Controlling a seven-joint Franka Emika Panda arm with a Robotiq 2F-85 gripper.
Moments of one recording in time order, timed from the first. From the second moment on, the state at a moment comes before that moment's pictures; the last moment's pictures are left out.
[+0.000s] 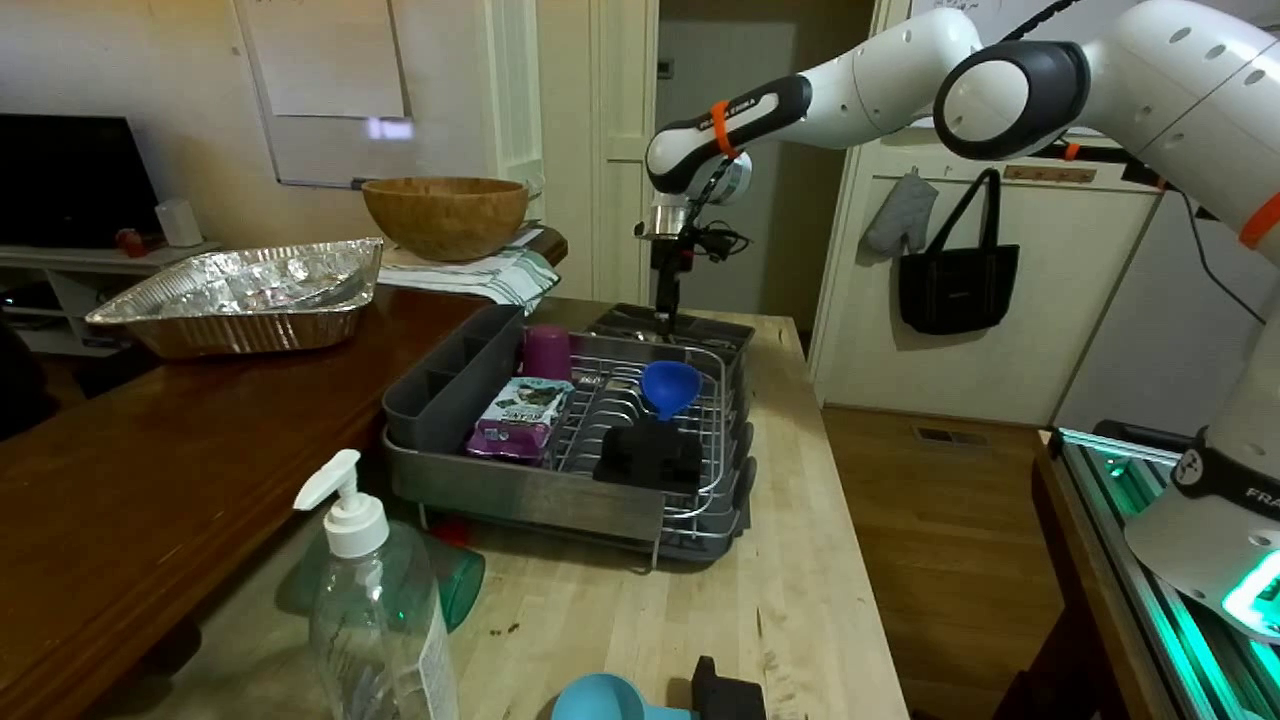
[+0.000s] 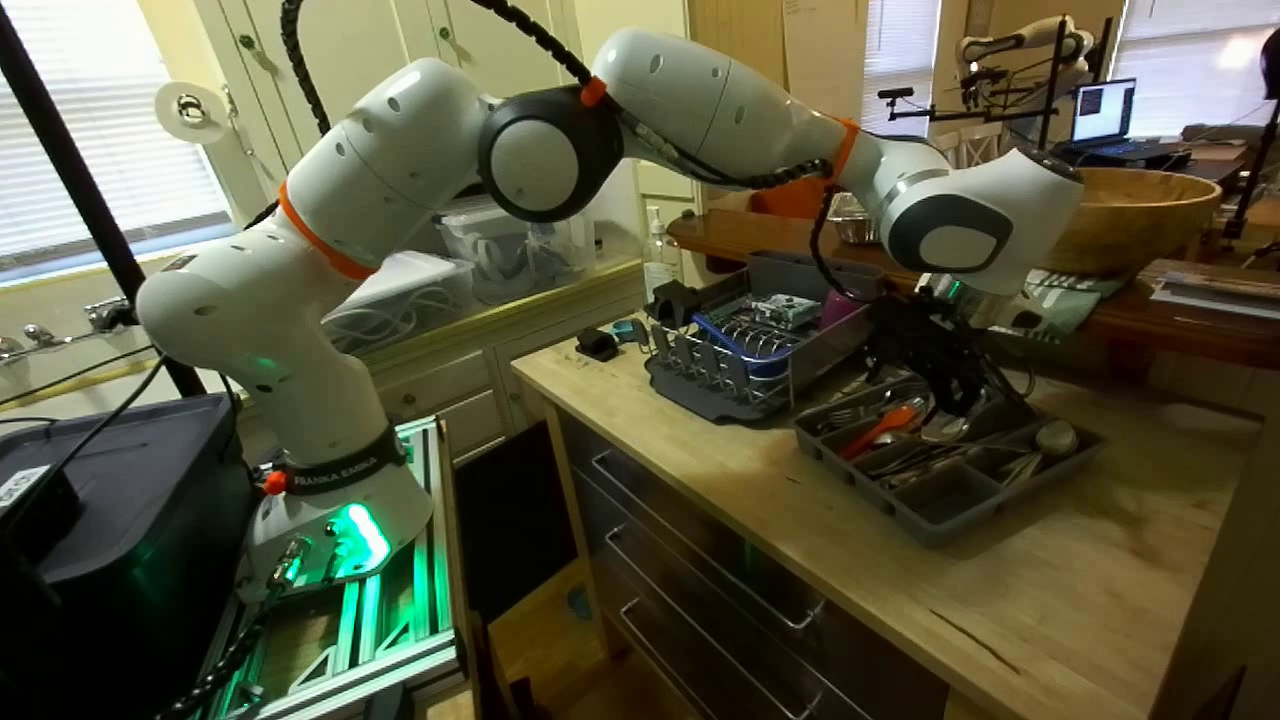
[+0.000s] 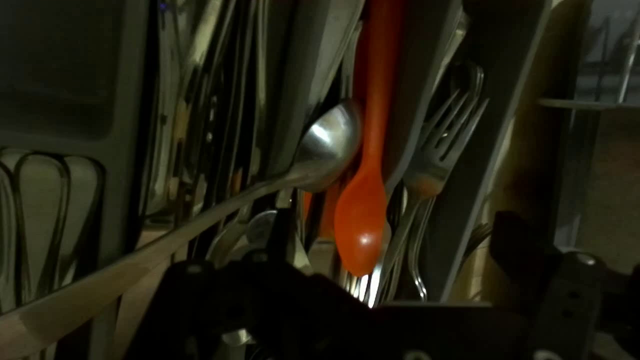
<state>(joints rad) -0.37 1.01 0.03 -1.05 0.27 1.82 -0.73</state>
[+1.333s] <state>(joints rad) -0.41 1.11 0.09 -0.93 0.30 1.81 -0.65</state>
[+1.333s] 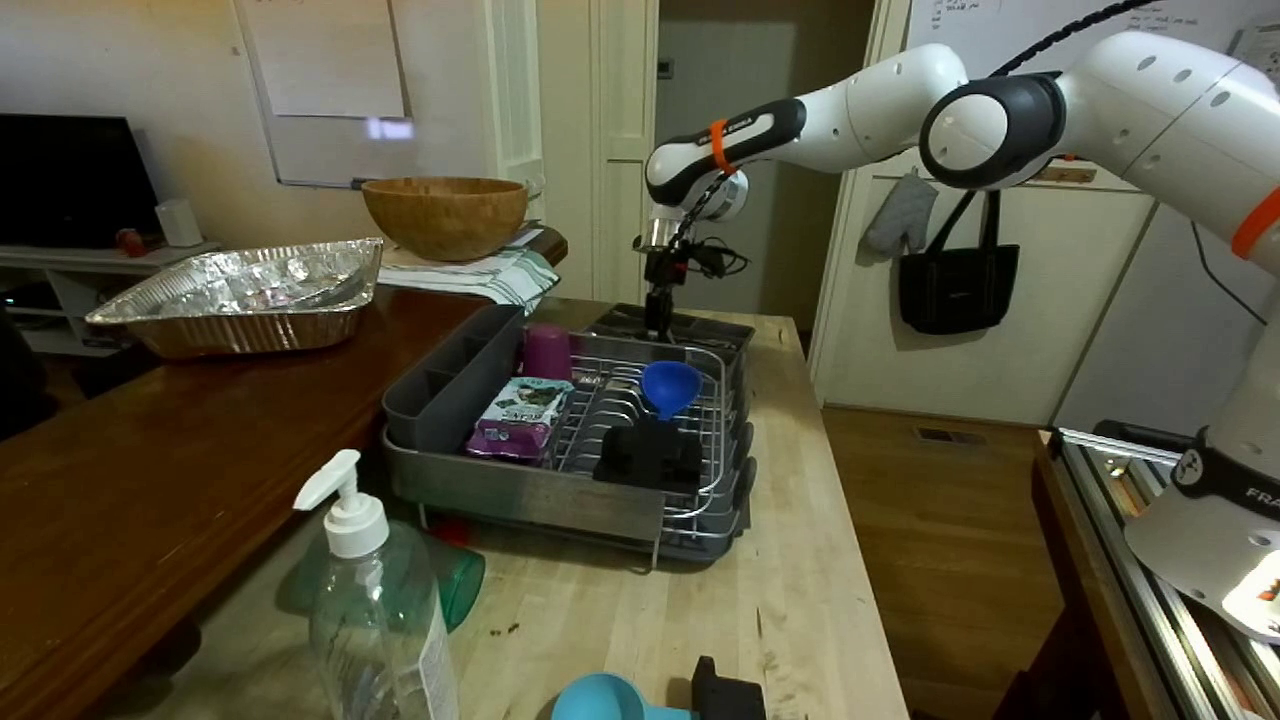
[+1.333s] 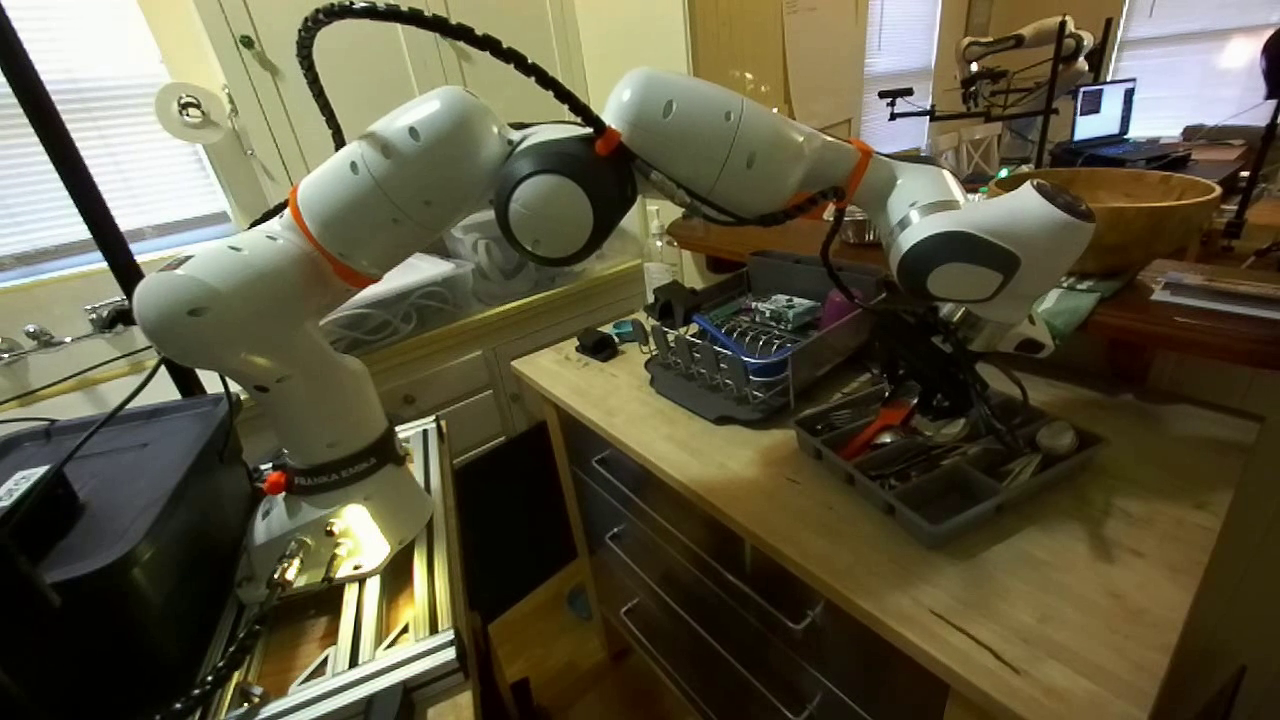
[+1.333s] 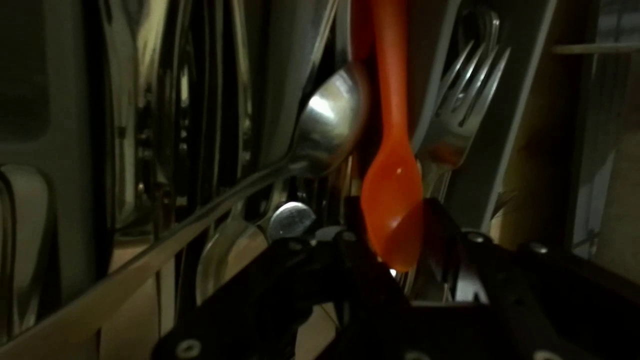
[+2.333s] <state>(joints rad) -0.43 0.97 0.14 -0.96 0.32 1.93 -0.61</state>
